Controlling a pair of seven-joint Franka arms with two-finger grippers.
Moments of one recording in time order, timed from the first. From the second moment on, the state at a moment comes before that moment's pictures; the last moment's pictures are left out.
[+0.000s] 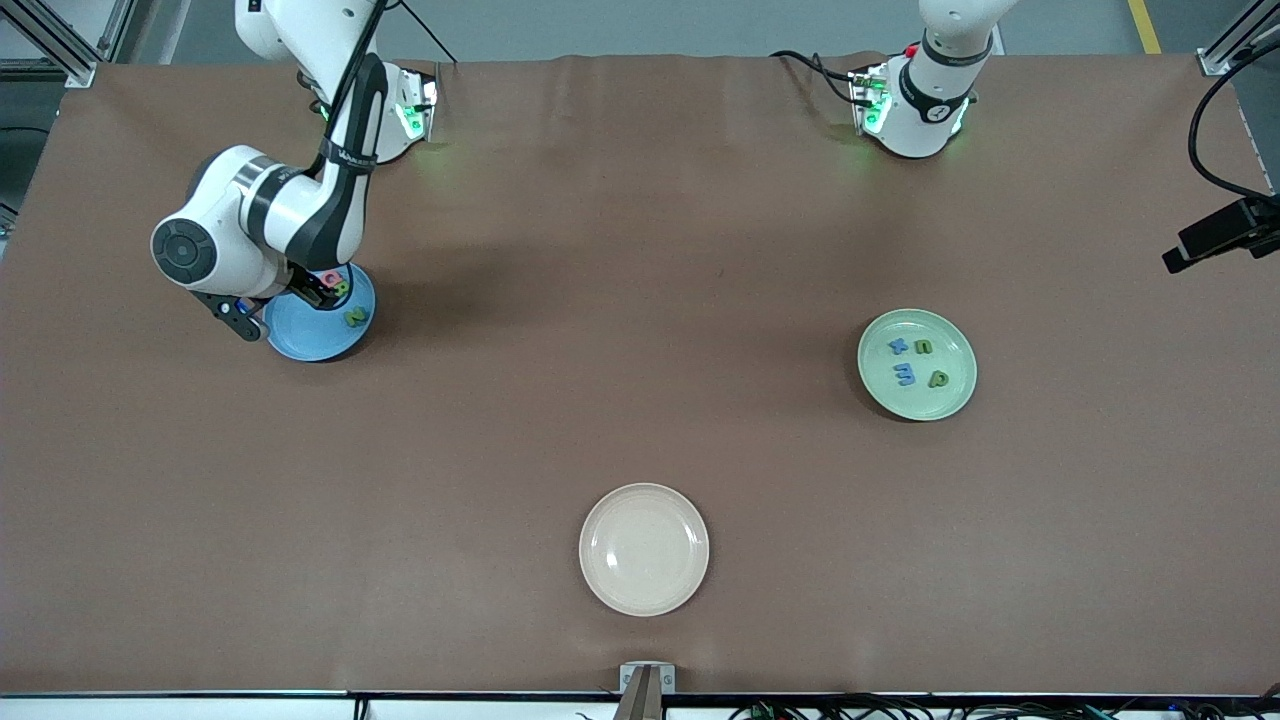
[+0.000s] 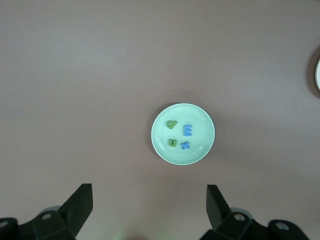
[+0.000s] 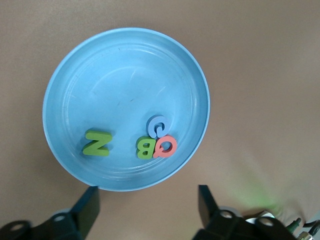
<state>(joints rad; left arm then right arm) 0.56 0.04 -0.50 -1.48 -0.03 1.48 -0.12 1.55 0.75 -1.54 -2.38 0.61 1.87 0.27</state>
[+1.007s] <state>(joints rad) 0.07 0.04 -0.03 -1.46 -0.02 1.48 -0.12 1.24 0.75 -1.52 -1.87 0.54 1.41 0.14</state>
